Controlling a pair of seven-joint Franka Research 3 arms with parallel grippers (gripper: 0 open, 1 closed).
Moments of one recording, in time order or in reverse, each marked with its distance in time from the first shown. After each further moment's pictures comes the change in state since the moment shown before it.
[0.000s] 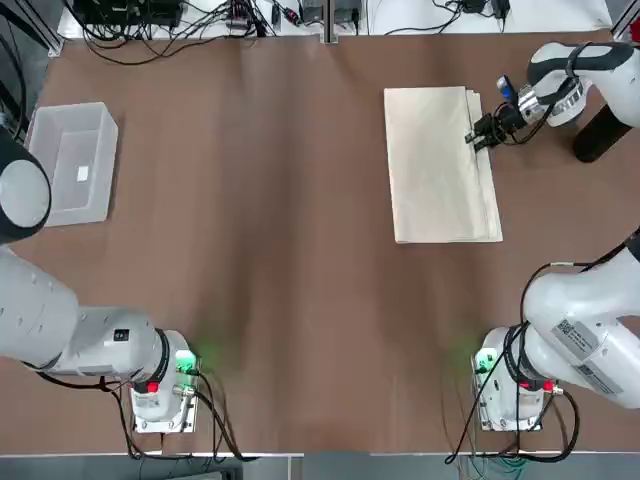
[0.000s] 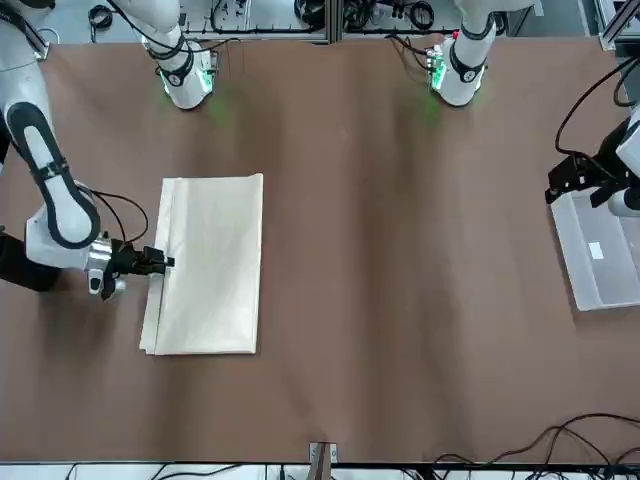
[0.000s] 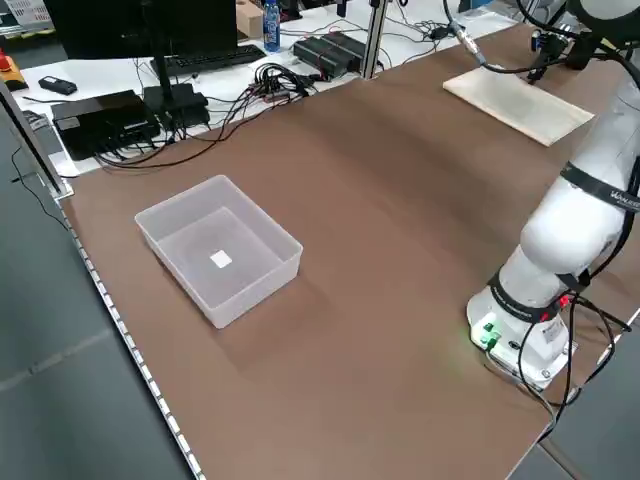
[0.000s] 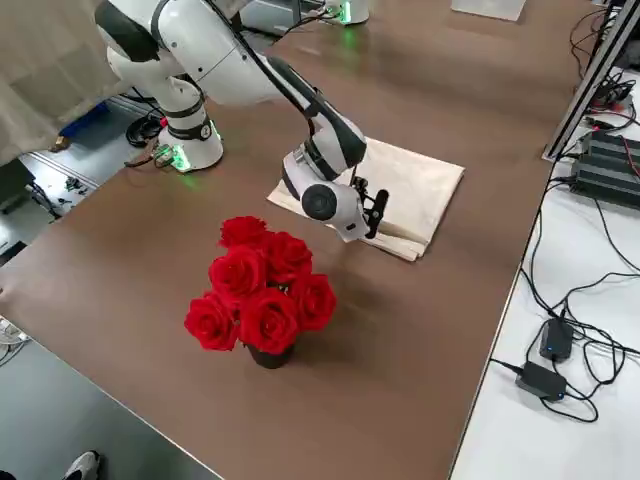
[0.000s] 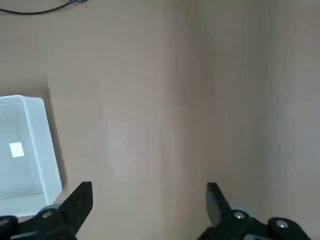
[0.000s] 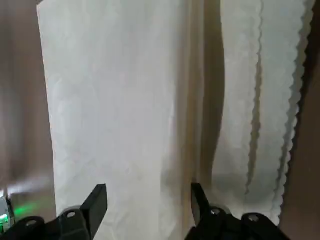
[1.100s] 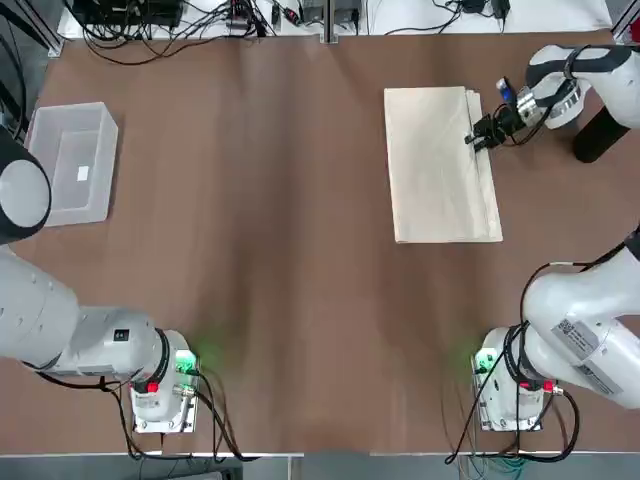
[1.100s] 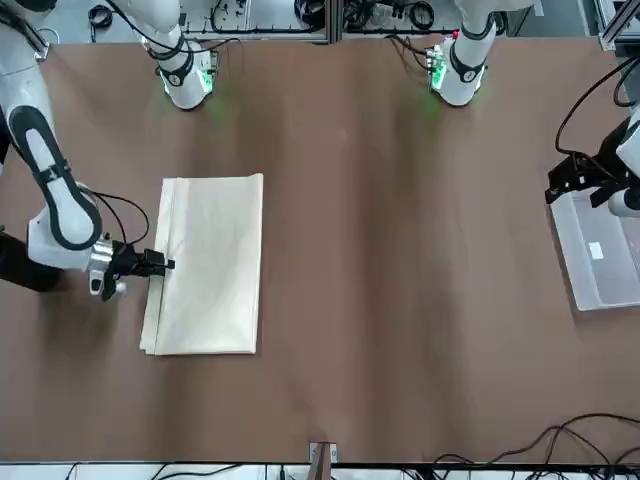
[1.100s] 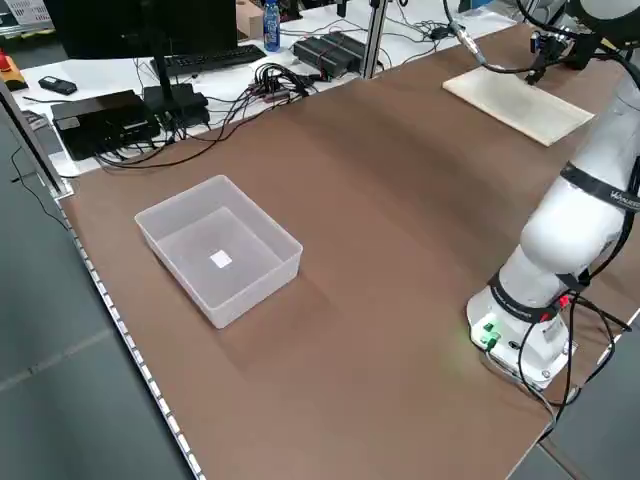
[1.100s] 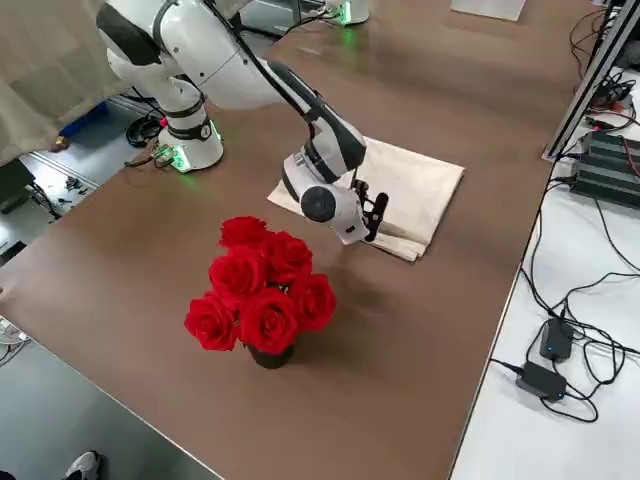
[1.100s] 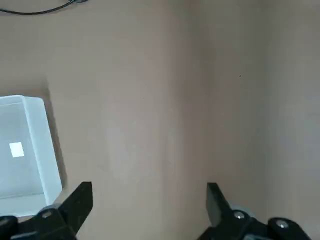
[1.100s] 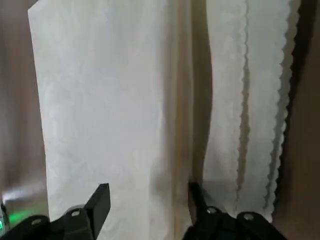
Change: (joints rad) left arm 0.001 0.000 0.000 0.000 0.000 0.000 0.000; right arm 0.002 0.021 -0.002 0.000 0.000 0.033 0.000
